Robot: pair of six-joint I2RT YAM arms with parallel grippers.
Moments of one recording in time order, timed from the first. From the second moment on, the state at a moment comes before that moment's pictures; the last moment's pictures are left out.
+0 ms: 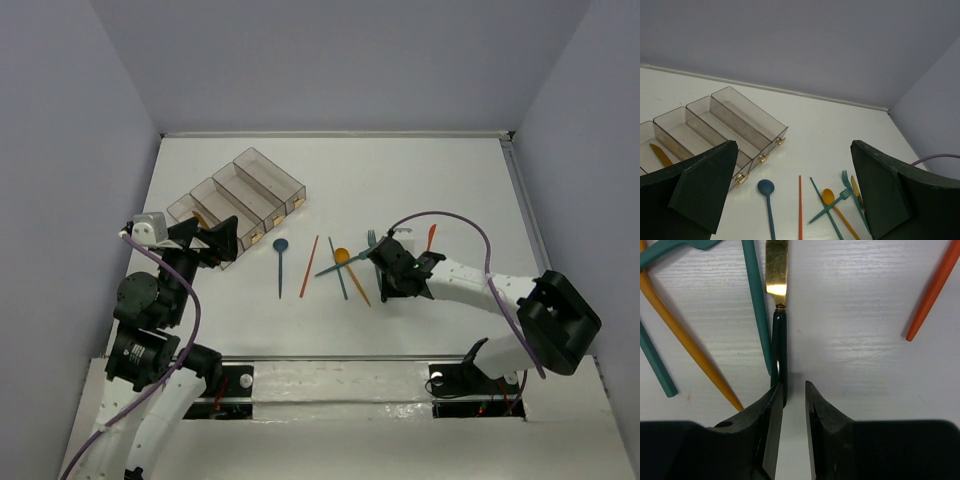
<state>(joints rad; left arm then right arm) -0.36 0.37 0.73 -0.23 -0.15 -0.38 0.81 1.40 0.77 -0.51 0.38 0.75</state>
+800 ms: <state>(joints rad) -0.36 0.41 0.73 -0.23 -0.12 -0.39 0.80 1.46 0.74 -0.43 0.34 0.77</state>
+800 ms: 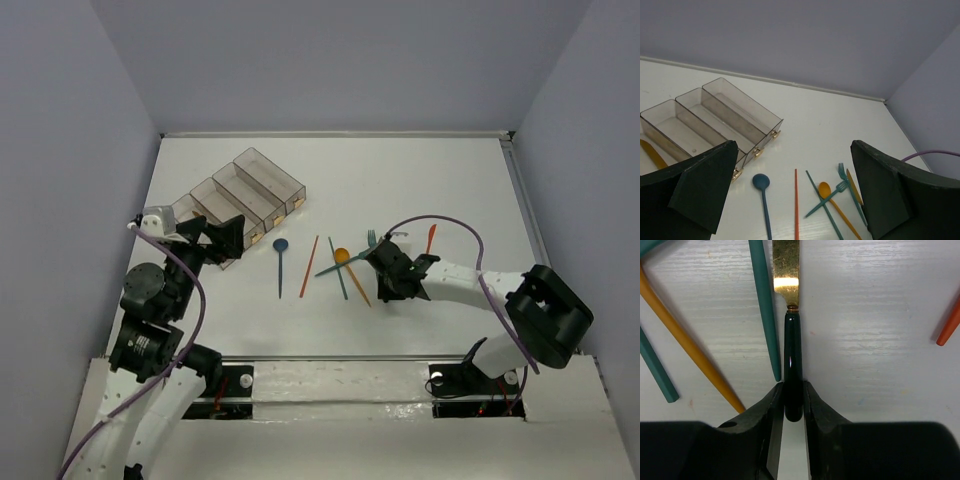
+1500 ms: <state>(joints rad) -0.36 0.68 0.69 -0.10 0.30 -0.60 0.80 1.21 0.77 -0.56 0.46 0.72</state>
